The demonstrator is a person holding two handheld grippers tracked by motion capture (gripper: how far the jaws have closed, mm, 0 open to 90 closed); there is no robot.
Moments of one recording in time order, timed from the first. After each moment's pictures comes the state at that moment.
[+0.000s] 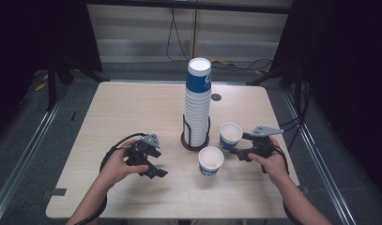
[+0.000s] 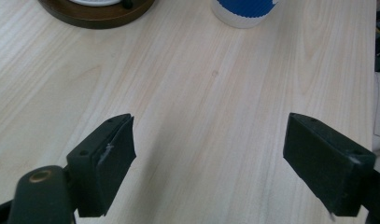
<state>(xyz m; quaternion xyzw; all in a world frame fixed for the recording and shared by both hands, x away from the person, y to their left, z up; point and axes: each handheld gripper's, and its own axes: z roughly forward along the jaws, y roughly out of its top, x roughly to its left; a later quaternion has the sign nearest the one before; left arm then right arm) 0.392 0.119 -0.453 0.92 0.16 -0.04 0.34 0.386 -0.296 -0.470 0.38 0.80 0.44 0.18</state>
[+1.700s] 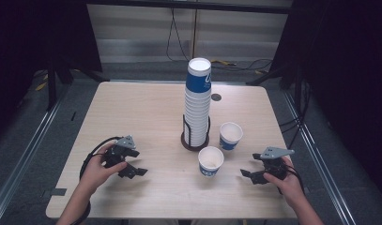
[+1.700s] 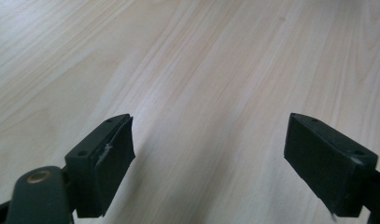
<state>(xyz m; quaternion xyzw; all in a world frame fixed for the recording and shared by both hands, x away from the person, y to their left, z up) 0.395 0.190 -0.482 0.90 0.23 0.00 0.36 0.326 -0.325 -0.491 0.37 0.83 0.37 0.16</state>
